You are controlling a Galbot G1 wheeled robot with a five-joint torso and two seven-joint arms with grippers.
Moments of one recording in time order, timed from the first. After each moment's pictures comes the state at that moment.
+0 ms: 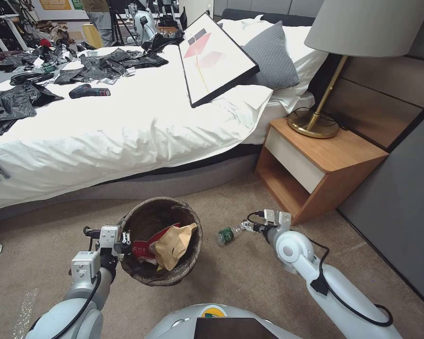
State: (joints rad) left arm 1.85 -1.44 -0.70 -2.50 -0.12 0.59 -0.01; right arm -1.13 0.98 0.08 1.85 1.17 -0.56 0.71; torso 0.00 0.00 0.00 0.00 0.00
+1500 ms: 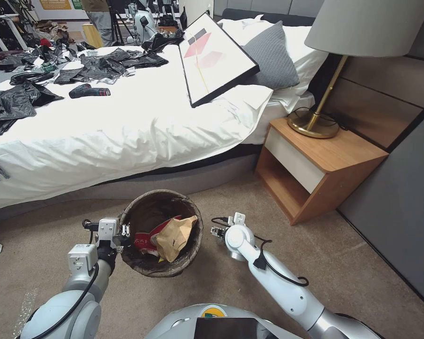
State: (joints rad) left arm 1.80 -1.41 -0.72 -2.50 -0.18 0.60 -0.02; right arm -0.89 1.28 -0.17 1.50 1.32 -0.47 0.99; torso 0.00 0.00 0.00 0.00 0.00
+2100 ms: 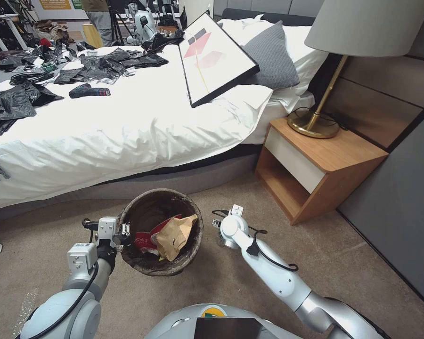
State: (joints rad) left arm 1.79 -1.41 -0.72 -2.50 -0.19 0.60 -0.02; right arm -0.79 1.33 -0.17 1.40 1.34 -0.43 1.06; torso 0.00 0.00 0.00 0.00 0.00
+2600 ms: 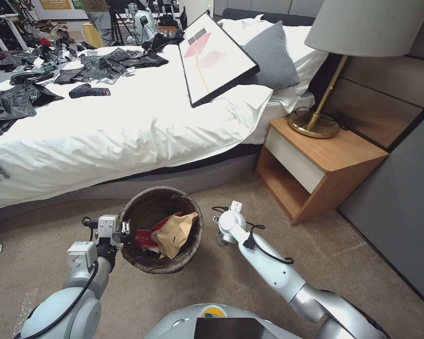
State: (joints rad) left arm 1.78 -1.42 -0.72 -2.50 -0.19 0.61 -0.02; right arm -0.76 1.36 -0.18 1.34 1.33 -0.42 1.08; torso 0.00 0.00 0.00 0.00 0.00
